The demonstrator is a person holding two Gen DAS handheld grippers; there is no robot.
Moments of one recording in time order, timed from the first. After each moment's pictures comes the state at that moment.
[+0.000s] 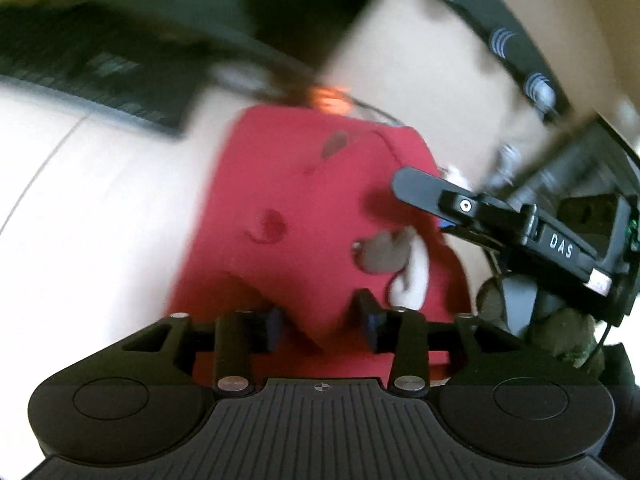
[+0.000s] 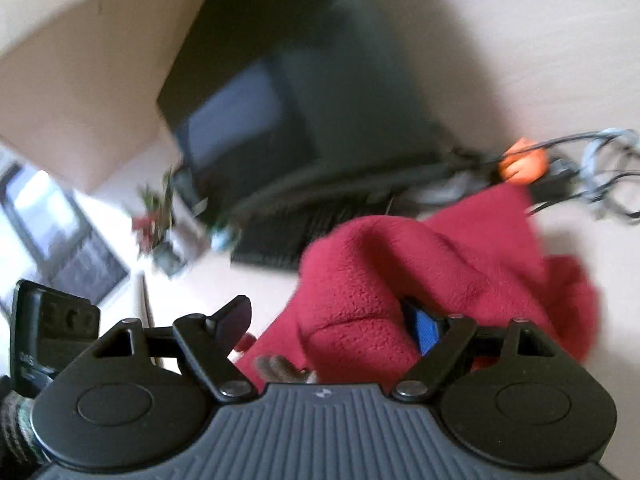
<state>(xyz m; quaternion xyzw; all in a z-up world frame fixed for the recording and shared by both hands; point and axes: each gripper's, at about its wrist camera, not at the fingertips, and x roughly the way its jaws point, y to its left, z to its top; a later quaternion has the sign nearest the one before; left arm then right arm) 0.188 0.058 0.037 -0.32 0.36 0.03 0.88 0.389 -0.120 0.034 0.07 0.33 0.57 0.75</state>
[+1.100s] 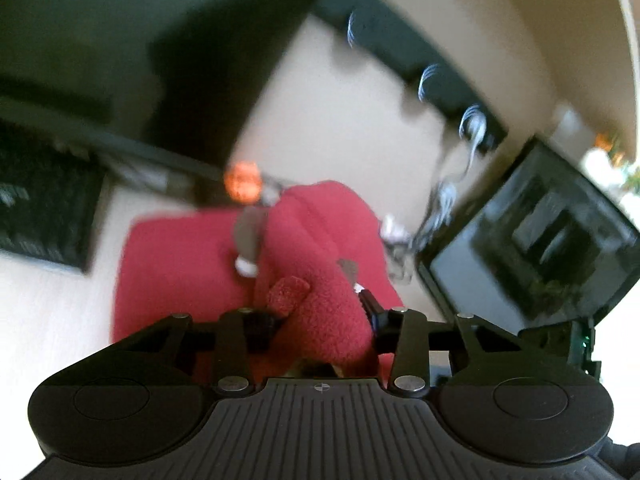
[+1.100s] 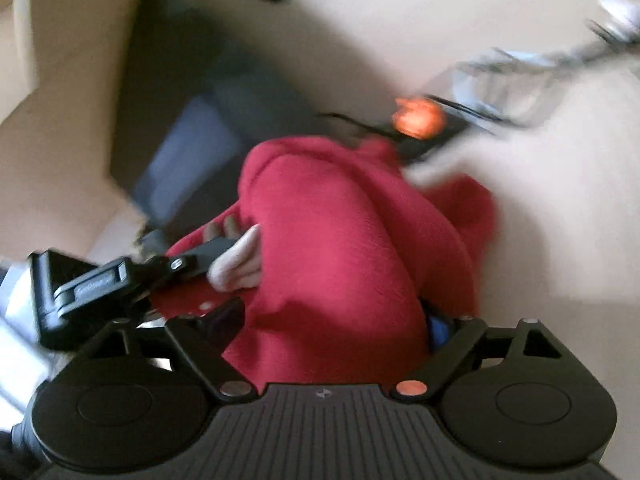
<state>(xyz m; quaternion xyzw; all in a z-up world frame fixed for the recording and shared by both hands) 0.262 0.069 0.083 -0.25 0.29 -0.05 0.92 0.397 -0.203 0.014 0.21 0.39 0.51 0.74</state>
